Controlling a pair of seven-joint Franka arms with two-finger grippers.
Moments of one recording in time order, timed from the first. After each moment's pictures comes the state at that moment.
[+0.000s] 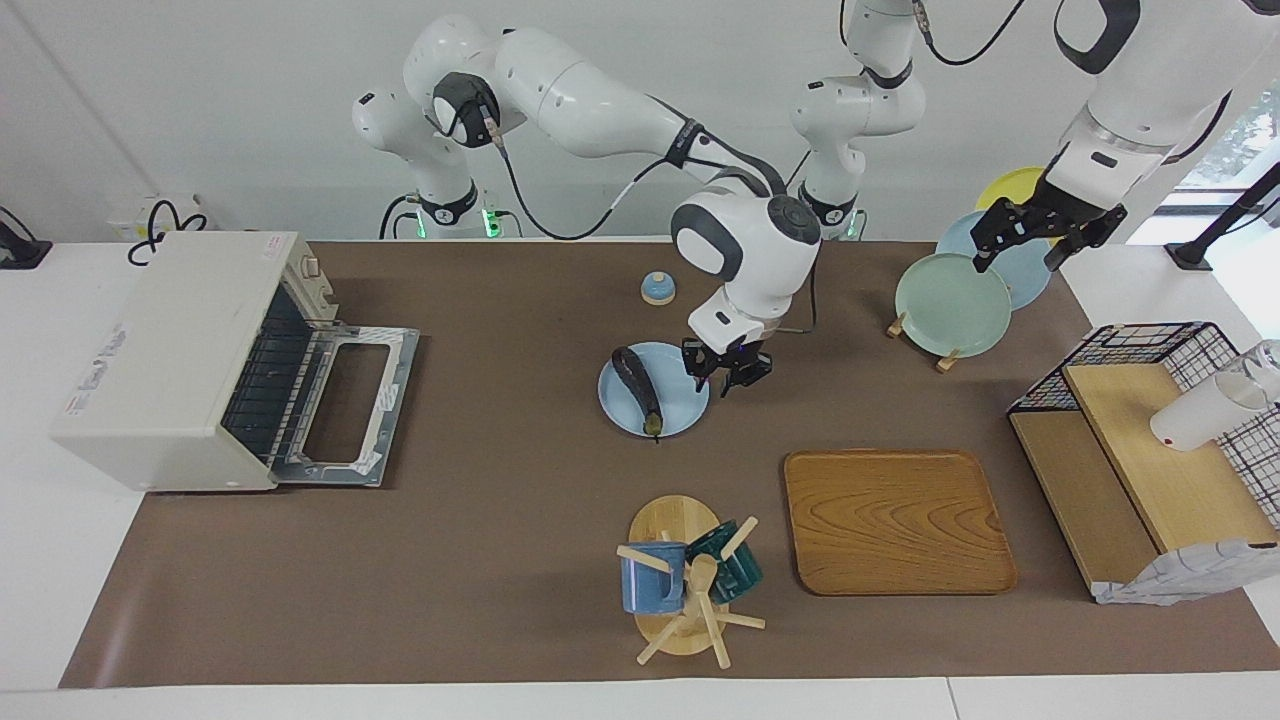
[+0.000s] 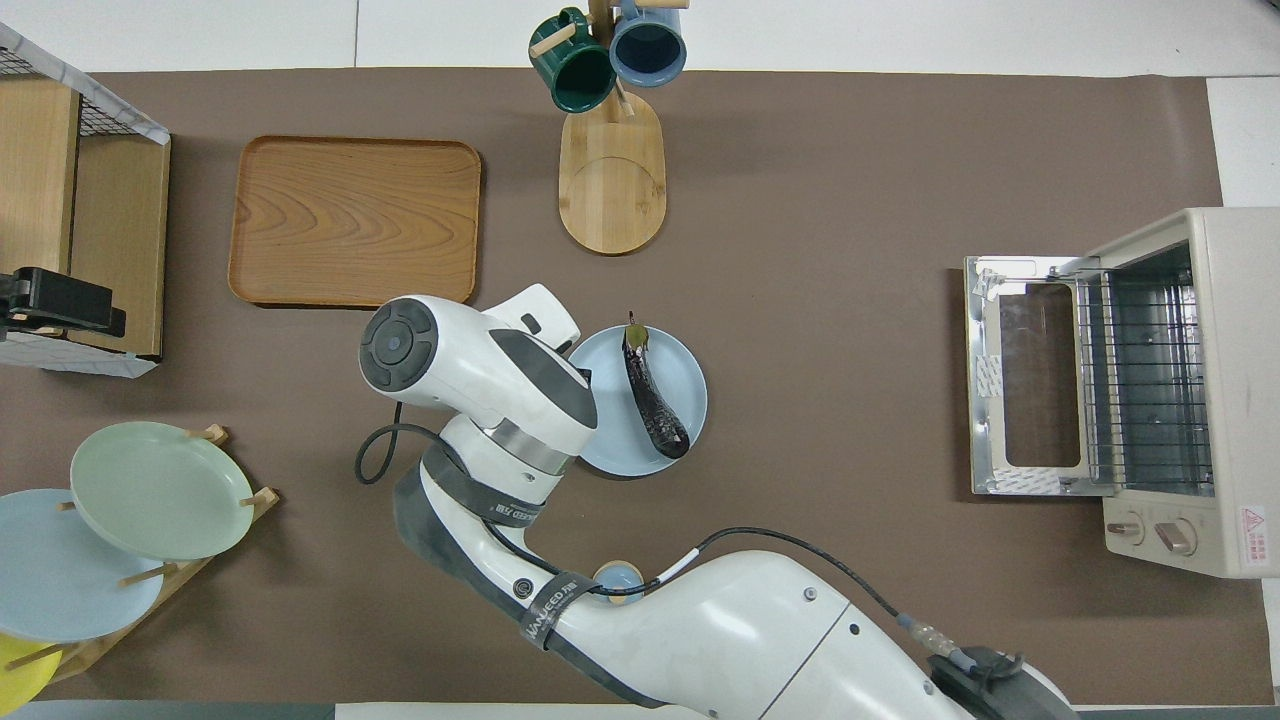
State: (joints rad) left arm 0.00 -0.03 -0.03 -1.59 -0.01 1.53 0.03; right arm 0.72 0.77 0.10 -1.04 -0.23 1.74 1.01
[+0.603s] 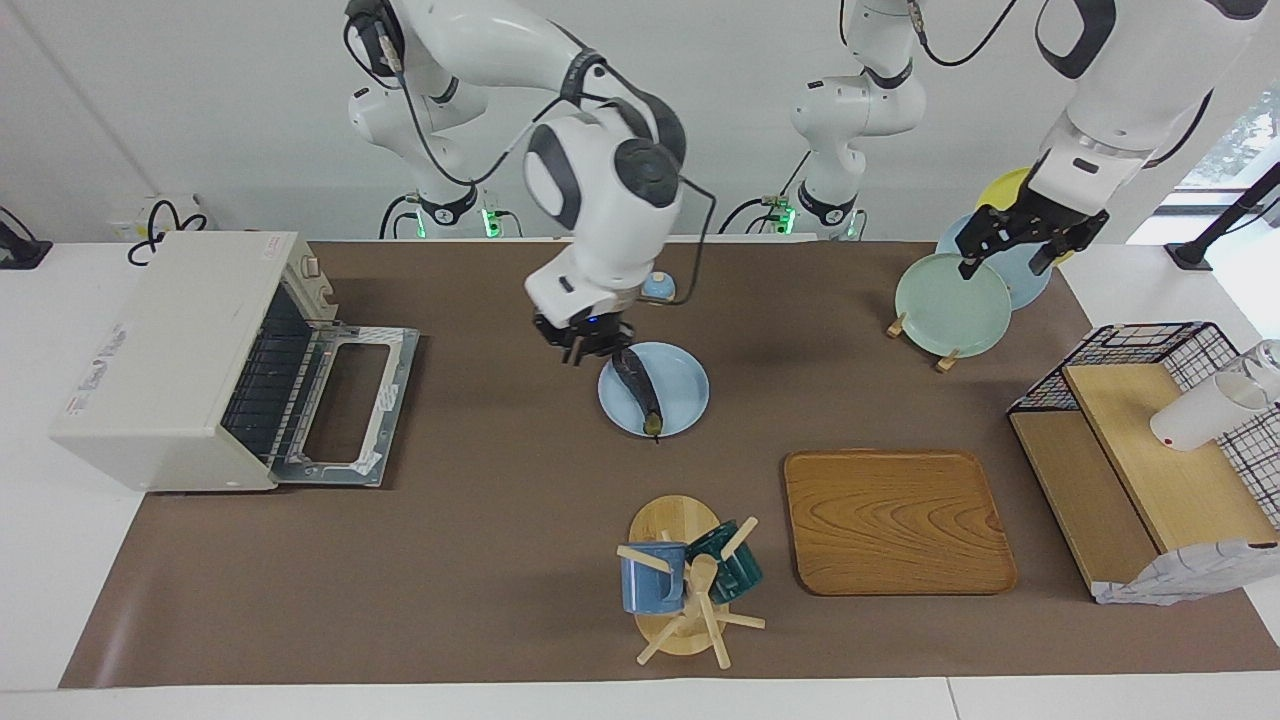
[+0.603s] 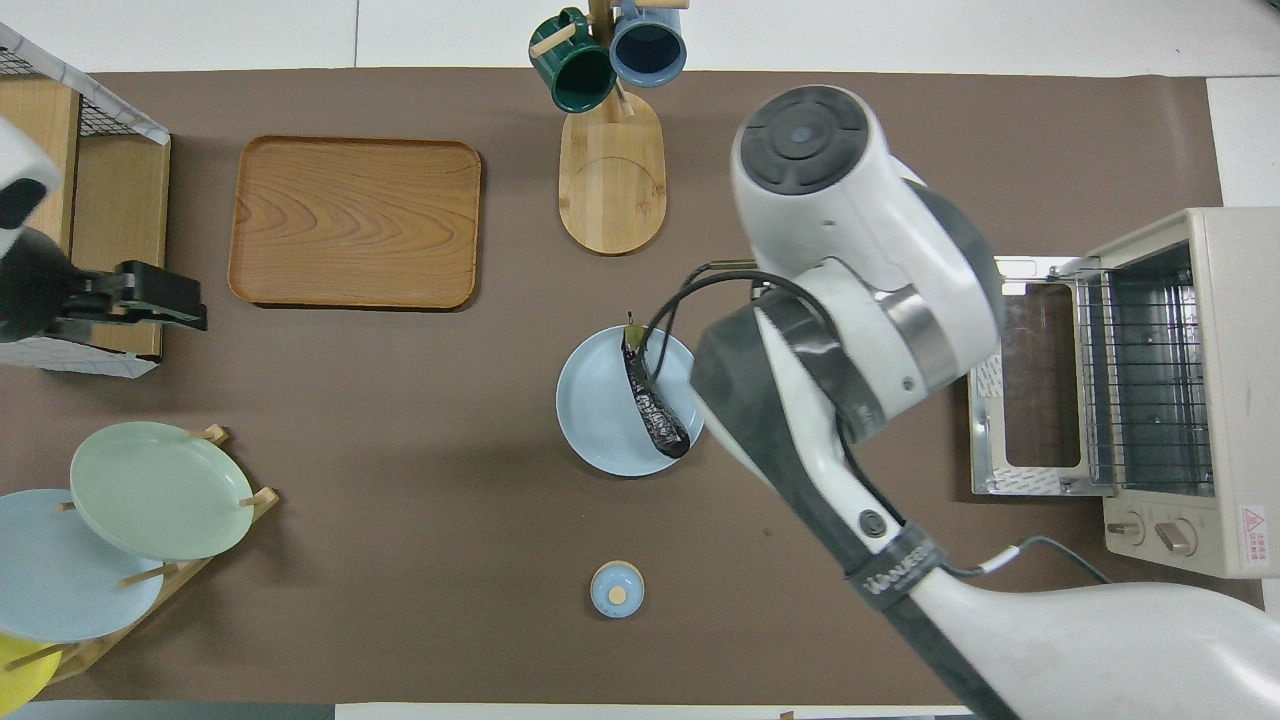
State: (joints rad) left arm -0.13 -0.03 -0.06 -1.66 -0.01 1.59 -0.22; right arm 0.31 0.30 0.09 -1.58 -0.22 1.65 0.58
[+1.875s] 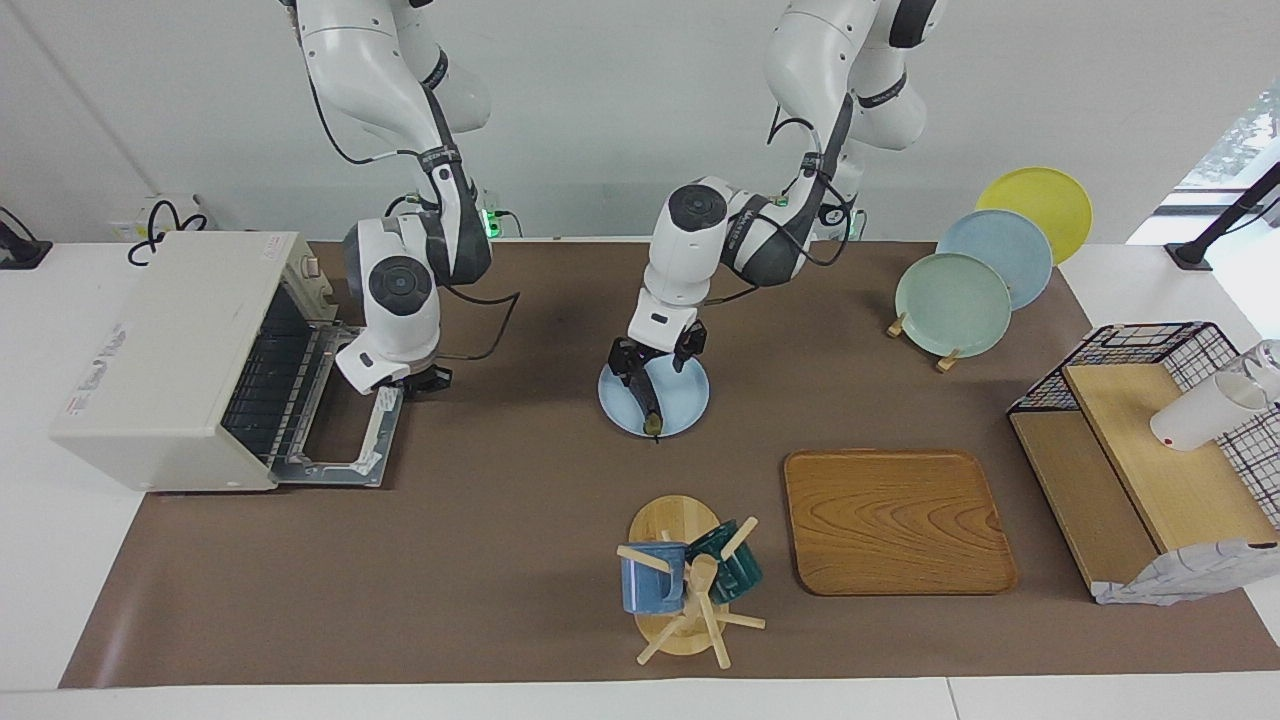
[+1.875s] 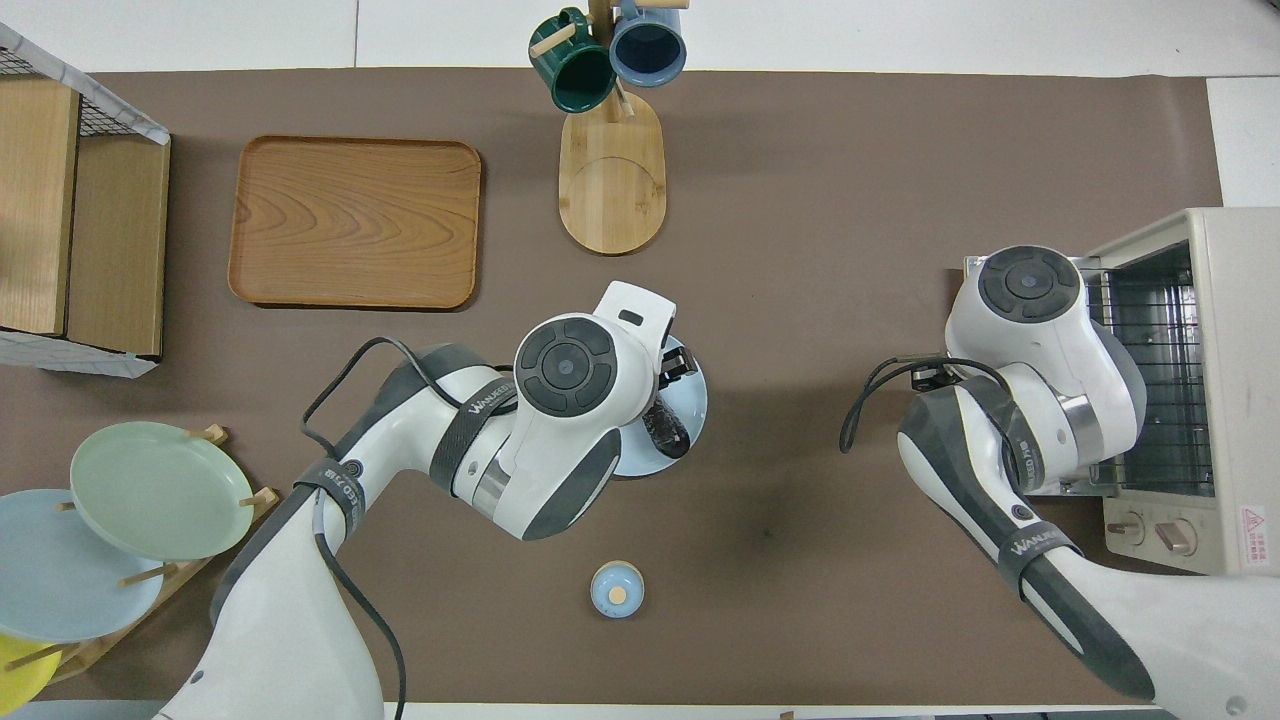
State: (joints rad) left arm -0.68 0.34 -0.07 -1.89 -0.09 2.35 -0.98; right arm 0.04 0.20 0.09 -2.14 -0.32 2.10 0.37
